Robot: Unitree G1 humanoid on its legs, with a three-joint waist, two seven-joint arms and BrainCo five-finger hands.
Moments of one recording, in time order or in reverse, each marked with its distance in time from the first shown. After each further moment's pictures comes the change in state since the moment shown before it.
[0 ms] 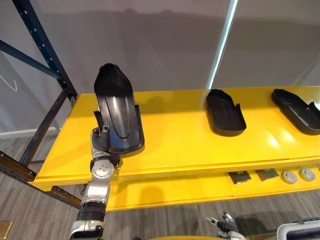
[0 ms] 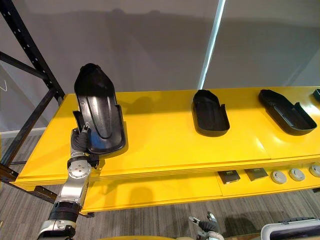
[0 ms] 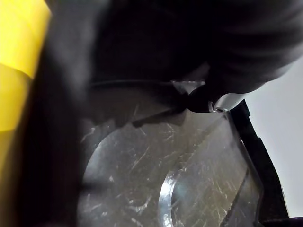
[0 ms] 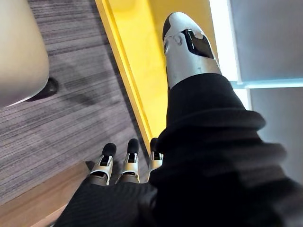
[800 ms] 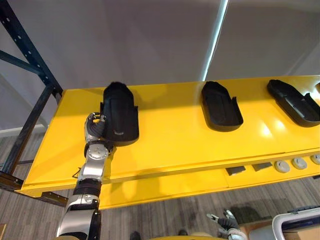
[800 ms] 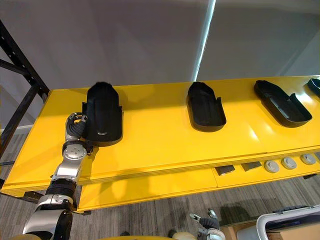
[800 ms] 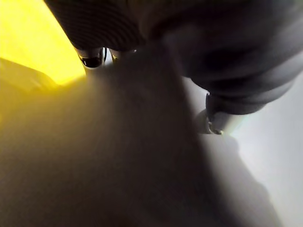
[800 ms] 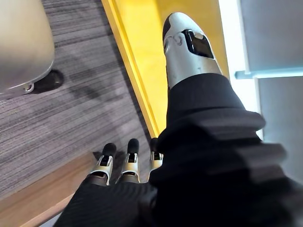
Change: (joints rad) left arm -0.224 0.090 0.023 0.237 0.039 0.055 -0.021; right arm -0.012 -0.012 0.004 -0.010 -0.002 0.000 0.002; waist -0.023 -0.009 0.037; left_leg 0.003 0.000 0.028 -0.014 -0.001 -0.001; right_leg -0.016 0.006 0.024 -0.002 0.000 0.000
